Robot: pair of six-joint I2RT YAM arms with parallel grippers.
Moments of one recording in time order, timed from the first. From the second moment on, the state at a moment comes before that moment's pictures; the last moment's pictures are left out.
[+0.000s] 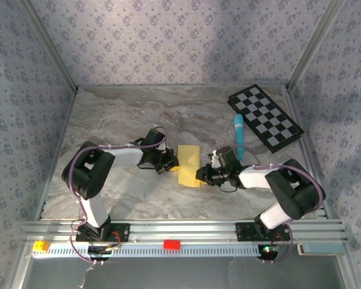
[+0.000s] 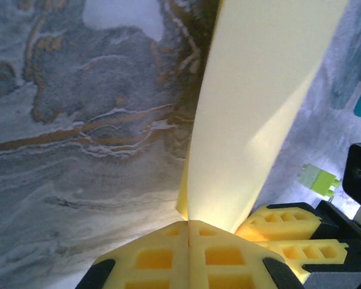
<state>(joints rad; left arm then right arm) -0.61 1.77 0.89 -0.13 0.58 -1.00 0.56 1.51 0.45 0.22 -0.56 0.88</state>
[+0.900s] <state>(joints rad) -0.59 1.67 0.85 -0.16 0.51 -1.09 1.25 1.46 0.61 0.12 0.41 0.07</state>
